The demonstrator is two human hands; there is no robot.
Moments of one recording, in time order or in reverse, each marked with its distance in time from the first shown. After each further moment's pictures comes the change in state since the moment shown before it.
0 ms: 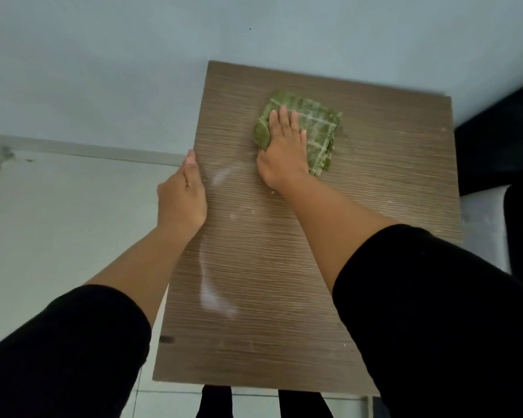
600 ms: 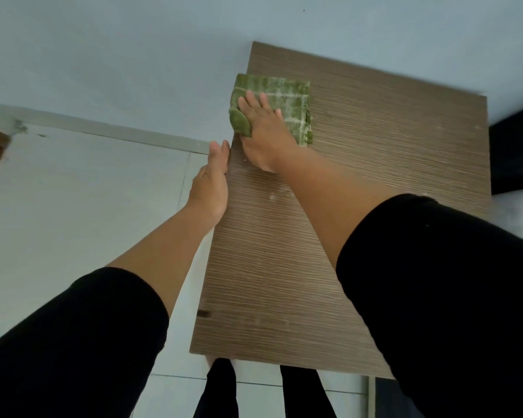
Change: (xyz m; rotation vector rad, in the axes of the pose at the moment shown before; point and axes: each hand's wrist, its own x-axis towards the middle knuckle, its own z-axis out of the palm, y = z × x) left_hand 0.005 -0.041 -0.018 -0.481 -0.331 -0.129; right_hand -0.002 -0.077 0.027 -0.027 -0.159 -0.291
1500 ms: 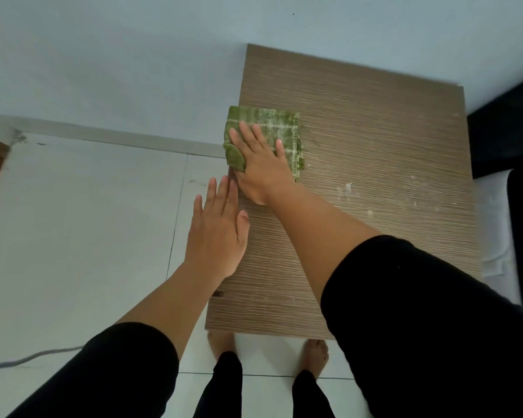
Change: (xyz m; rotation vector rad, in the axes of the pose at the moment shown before) left_hand -0.076 -0.045 -0.004 1.092 0.077 0.433; right_hand -0.057 -0.015 0.036 -0.123 0.006 0.032
